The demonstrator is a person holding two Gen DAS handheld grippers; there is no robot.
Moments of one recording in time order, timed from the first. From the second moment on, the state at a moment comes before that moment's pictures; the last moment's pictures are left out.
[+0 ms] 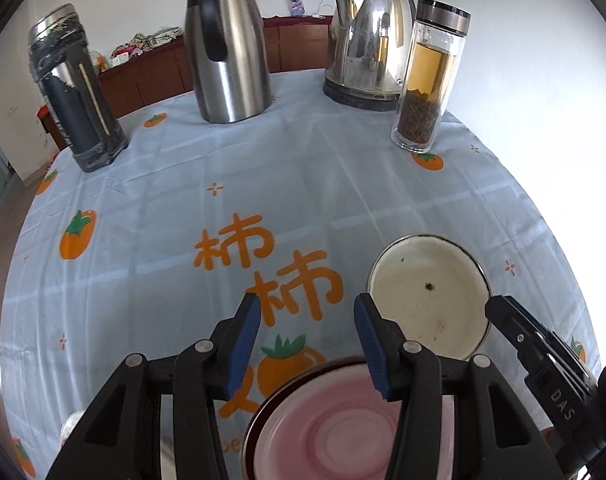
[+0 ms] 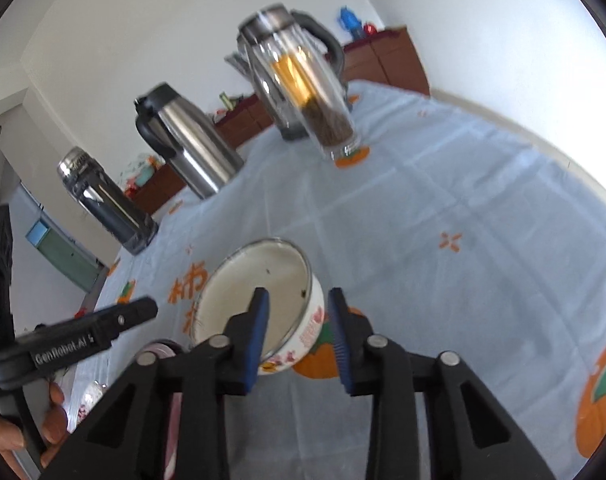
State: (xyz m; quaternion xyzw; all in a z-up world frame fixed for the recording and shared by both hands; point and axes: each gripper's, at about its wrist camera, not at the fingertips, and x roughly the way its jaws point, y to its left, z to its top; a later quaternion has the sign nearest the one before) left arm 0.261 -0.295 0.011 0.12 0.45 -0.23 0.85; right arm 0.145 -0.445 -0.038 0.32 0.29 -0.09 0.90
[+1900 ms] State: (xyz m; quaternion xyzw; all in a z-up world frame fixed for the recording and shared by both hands) left arm 0.246 -0.331 0.010 0.09 0.46 -0.28 0.83; right arm 0.134 -0.453 -0.023 0.32 0.26 -0.07 0.91
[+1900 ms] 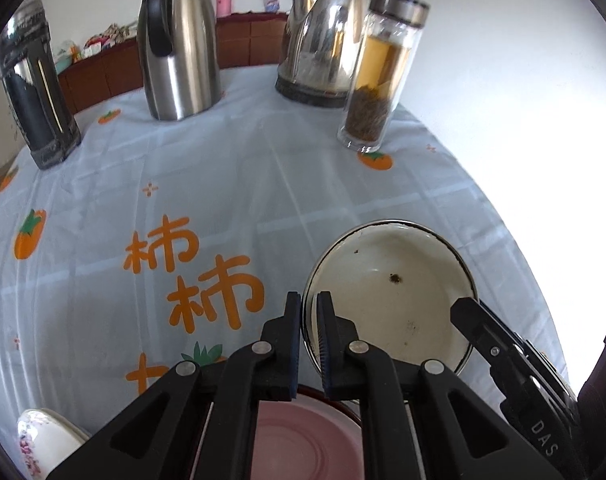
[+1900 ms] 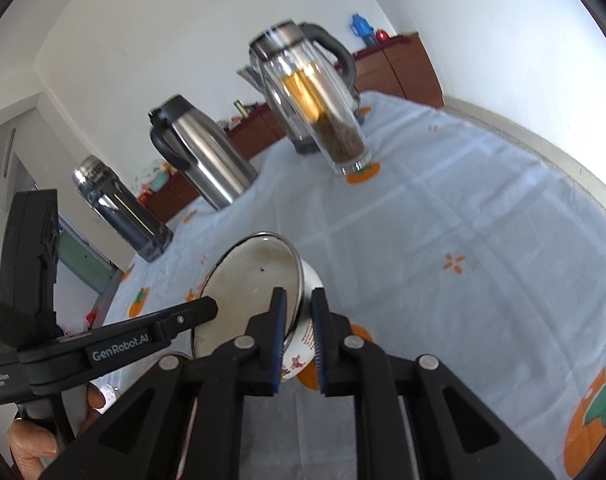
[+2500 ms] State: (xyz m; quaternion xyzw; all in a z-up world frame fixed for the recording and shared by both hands) left arm 0.221 -0.270 0.067 0.06 0.41 -0.29 0.86; right arm 0.111 -0.401 0.031 0.30 0.22 -0.05 0.93
